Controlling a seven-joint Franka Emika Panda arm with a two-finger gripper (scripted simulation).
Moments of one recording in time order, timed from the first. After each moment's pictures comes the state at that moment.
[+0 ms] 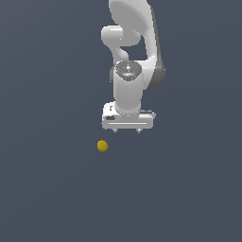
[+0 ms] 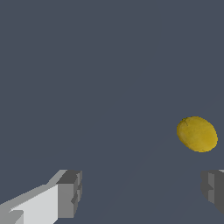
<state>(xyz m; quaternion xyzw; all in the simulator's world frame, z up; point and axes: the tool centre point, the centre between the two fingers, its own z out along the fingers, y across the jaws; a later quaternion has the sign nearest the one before) 0.003 0.026 0.159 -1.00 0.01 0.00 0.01</state>
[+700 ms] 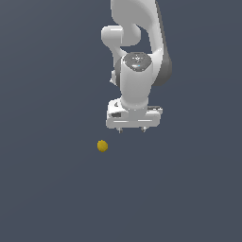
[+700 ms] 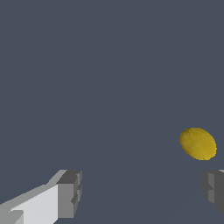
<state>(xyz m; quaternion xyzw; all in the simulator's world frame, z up) 0.013 0.046 0.181 -1.00 -0.02 -0.02 0.01</state>
